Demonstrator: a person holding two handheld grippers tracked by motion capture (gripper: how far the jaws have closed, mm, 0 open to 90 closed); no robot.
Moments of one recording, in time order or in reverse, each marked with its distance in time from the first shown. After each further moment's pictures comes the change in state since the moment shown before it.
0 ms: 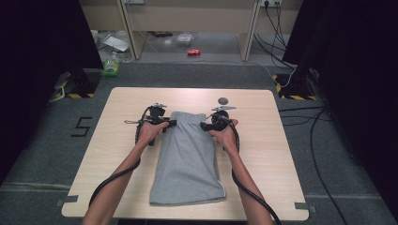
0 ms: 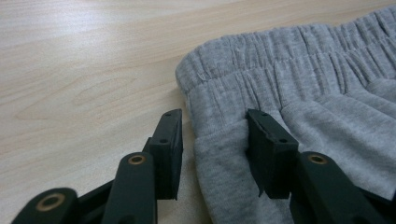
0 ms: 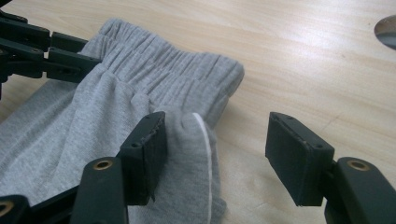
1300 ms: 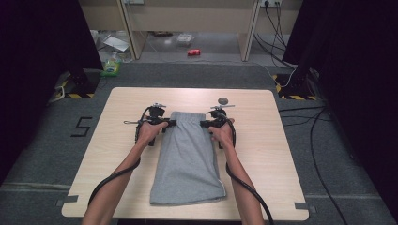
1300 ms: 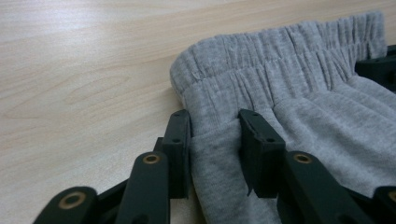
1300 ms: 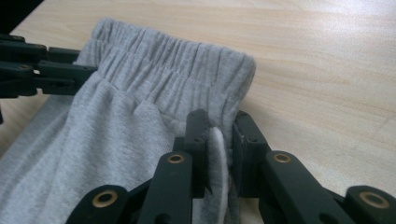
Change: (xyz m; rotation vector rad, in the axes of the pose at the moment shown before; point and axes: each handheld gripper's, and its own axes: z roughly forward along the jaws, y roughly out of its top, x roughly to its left) left arm 0.001 -0.001 0.000 -0.002 -0.026 -0.007; right arm -0.012 0.003 0.027 0.055 0.105 0.134
